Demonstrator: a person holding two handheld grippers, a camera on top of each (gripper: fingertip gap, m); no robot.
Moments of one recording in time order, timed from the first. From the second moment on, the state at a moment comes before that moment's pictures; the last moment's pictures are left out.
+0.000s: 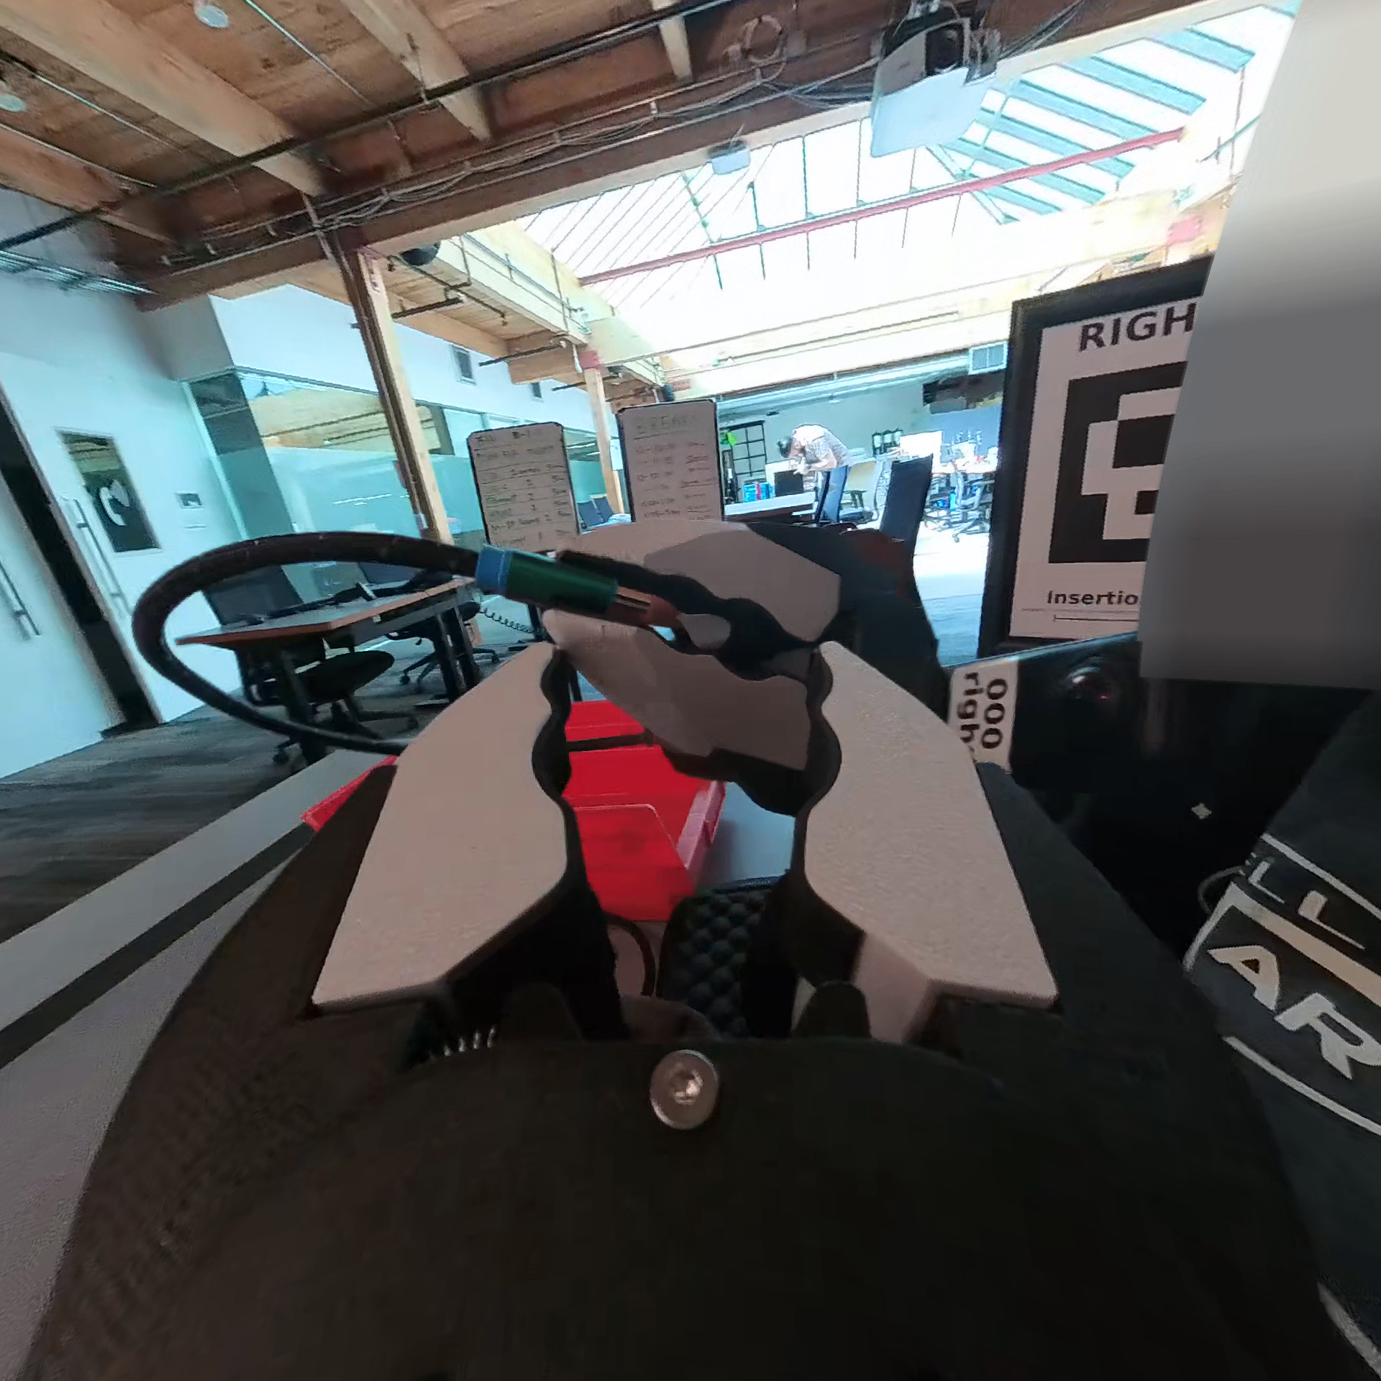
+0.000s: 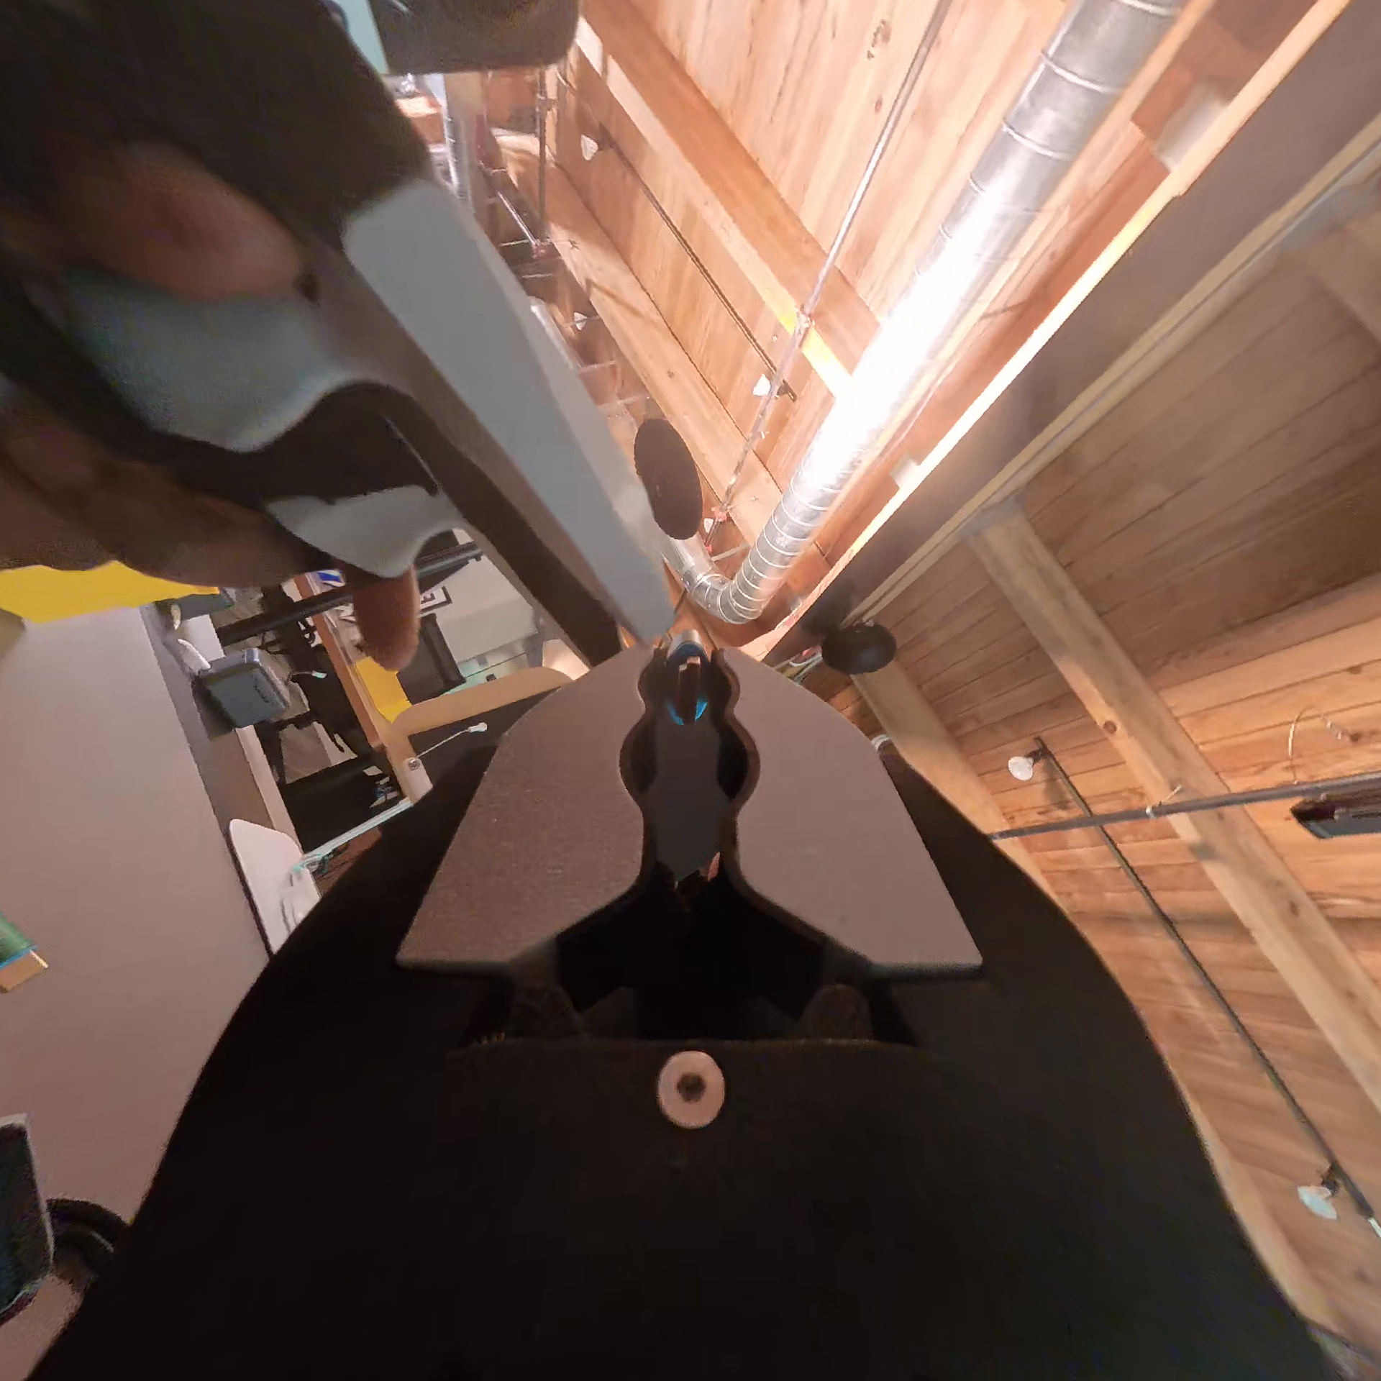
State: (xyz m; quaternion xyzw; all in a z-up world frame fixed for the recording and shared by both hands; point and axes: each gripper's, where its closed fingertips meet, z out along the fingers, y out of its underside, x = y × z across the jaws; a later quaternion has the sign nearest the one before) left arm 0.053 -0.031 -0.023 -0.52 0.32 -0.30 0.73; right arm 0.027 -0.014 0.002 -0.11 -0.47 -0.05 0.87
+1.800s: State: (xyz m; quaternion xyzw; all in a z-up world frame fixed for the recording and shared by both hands) left arm 0.041 -0.013 -0.042 -0.54 0.31 -0.34 0.71; right arm 0.021 -0.023 -0.032 -0.06 -0.60 -0.07 0.80
